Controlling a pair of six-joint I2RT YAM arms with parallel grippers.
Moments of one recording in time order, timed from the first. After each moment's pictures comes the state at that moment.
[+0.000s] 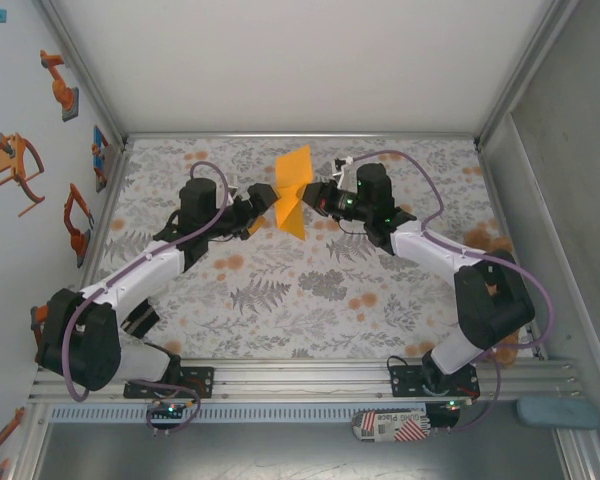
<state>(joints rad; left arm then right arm) -0.46 1.35 0.85 0.09 0.52 -1.09 0.52 1.59 1.01 0.33 -0.63 1.05</state>
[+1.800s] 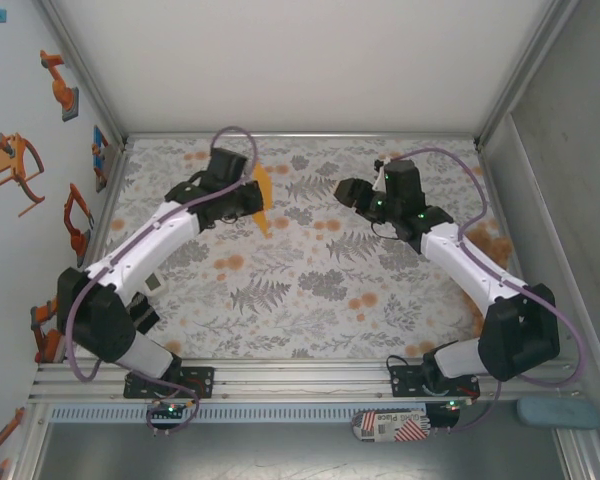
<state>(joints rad) -0.59 1.54 1.35 -0.69 -0.11 -0.57 0.40 1.39 1.04 -0.22 -0.30 0.78</state>
